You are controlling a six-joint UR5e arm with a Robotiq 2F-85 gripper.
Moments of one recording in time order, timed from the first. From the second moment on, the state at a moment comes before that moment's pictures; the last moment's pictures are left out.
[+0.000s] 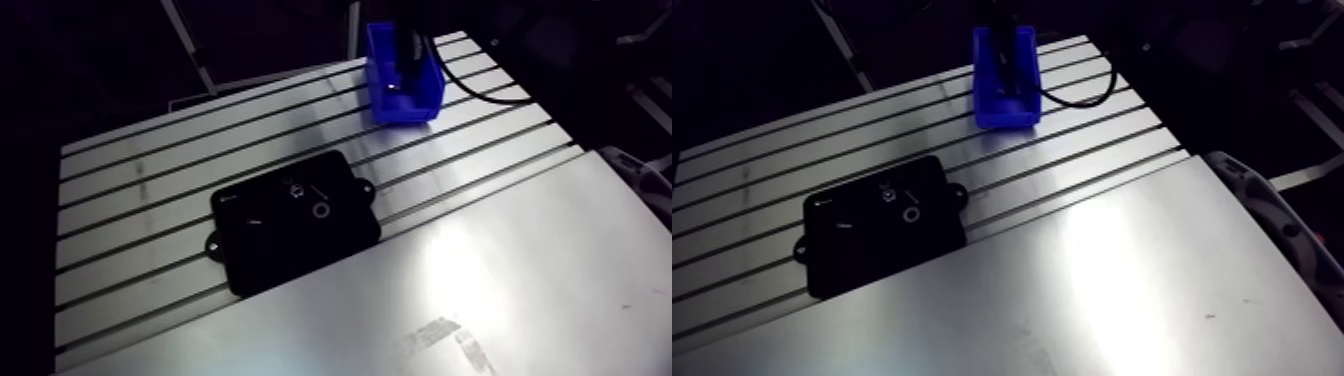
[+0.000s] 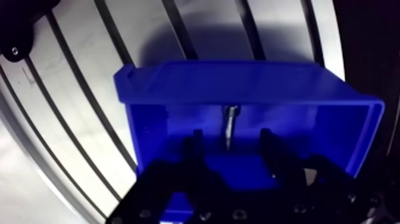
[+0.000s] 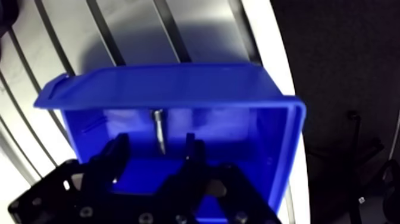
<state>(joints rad) -0.42 -0.95 1.56 -2.12 -1.71 -3.19</state>
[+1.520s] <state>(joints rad) -0.26 -1.27 1.27 -1.48 -1.54 -1.93</state>
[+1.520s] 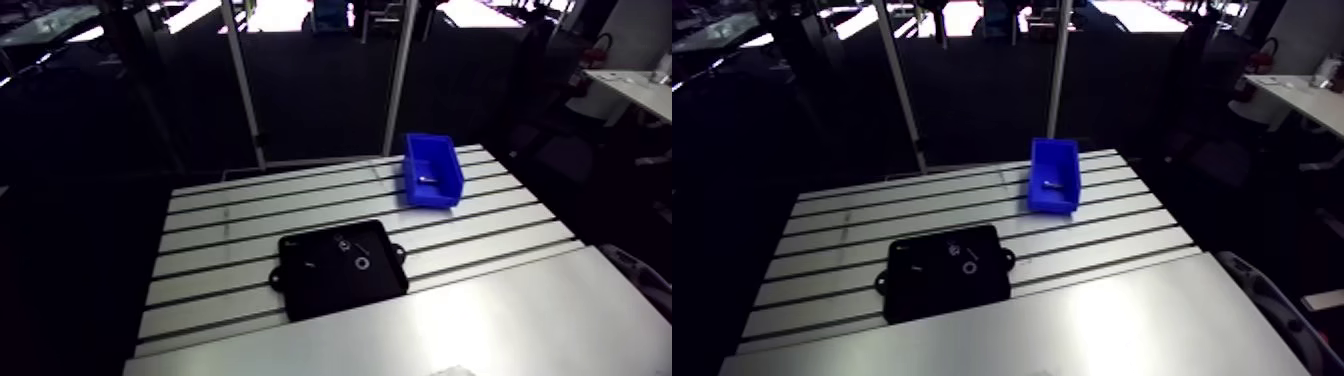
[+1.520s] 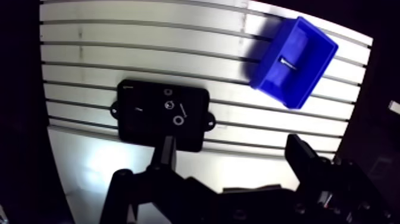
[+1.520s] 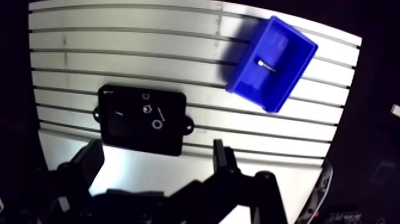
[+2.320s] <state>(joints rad) -0.22 -1.41 1.35 -1.46 -1.54 -1.77</state>
